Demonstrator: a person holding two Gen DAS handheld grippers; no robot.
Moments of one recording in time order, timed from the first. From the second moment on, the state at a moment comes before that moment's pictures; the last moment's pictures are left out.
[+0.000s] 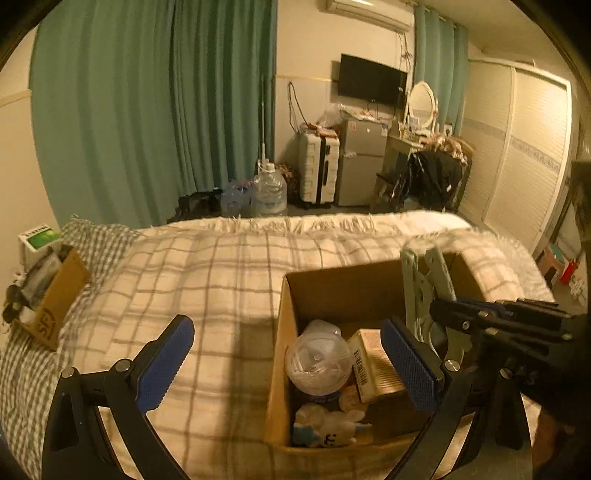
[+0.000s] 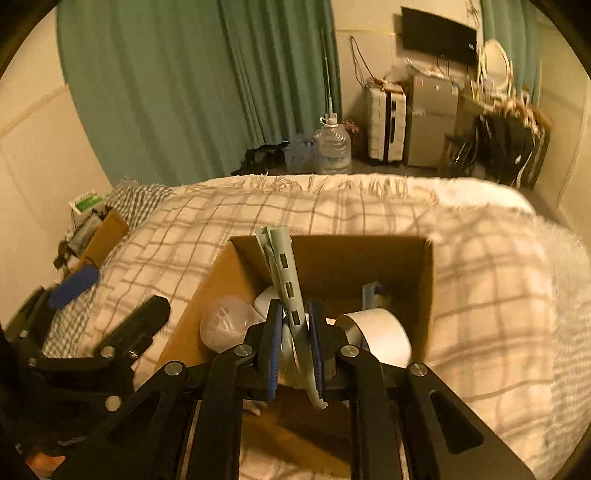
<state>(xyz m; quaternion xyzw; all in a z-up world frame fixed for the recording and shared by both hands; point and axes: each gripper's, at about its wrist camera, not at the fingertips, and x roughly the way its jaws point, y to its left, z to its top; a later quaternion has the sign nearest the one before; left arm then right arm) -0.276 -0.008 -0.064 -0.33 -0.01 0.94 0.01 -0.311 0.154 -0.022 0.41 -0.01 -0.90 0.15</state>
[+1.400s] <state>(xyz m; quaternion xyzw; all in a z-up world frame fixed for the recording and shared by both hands) -0.083 0.017 0.067 -0.24 -0.02 0.97 0.04 -0.059 0.207 0.148 0.25 0.06 -0.97 0.00</state>
